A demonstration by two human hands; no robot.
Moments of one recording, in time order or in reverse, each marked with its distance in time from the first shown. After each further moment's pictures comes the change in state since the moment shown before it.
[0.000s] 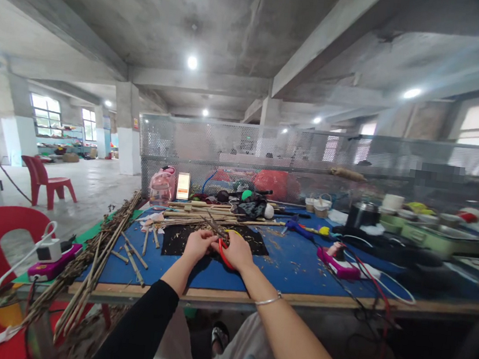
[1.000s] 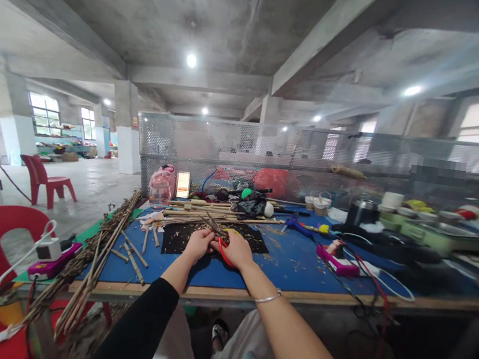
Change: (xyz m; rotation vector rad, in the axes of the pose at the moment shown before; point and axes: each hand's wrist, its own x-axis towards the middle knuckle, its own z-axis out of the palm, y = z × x) left_hand 0.005 -0.008 0.001 -0.109 -0.176 -0.014; right_hand 0.001 0.002 0.003 0.018 0.015 -0.041
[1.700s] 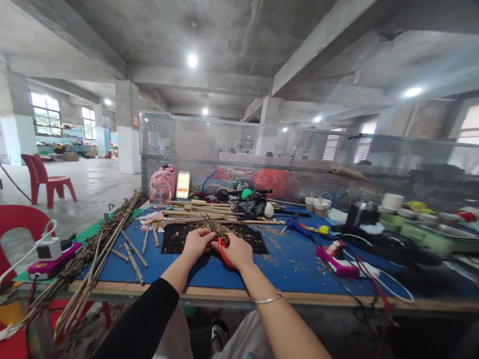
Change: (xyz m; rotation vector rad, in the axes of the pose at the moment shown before) left_hand -0.002 0.003 -0.003 0.090 0.188 -0.003; right_hand -0.003 -0.002 -0.003 -0.058 -0.092 0.091
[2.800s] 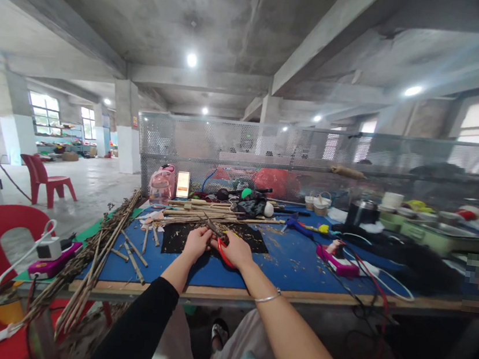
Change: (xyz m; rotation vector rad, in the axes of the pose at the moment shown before) left_hand -0.002 0.005 0.001 -0.043 -0.053 0.039; right_hand 0.000 0.000 0.001 0.056 -0.003 -0.051
